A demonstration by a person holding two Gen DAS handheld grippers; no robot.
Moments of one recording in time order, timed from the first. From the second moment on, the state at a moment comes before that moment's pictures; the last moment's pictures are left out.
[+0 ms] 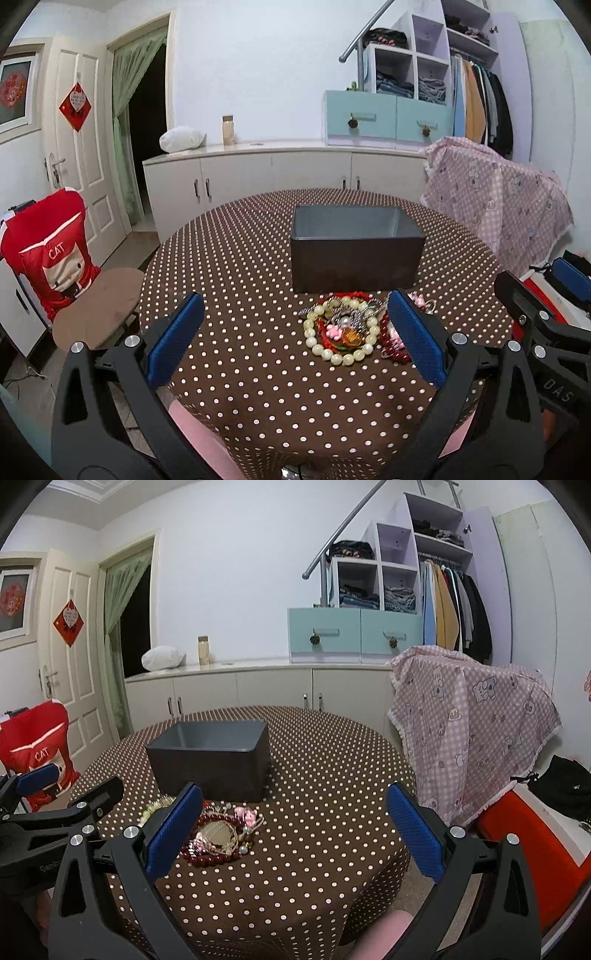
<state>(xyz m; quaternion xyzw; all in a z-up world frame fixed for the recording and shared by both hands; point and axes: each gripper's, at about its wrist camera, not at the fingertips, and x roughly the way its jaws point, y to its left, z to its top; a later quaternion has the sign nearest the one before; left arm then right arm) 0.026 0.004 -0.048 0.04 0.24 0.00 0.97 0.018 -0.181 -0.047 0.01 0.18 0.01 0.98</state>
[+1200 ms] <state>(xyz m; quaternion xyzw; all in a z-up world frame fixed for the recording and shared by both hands) 0.088 0.042 -0.101 0.02 0.33 0.01 0.94 0.068 -0.162 -0.103 -0.01 0.30 0.00 0.95</state>
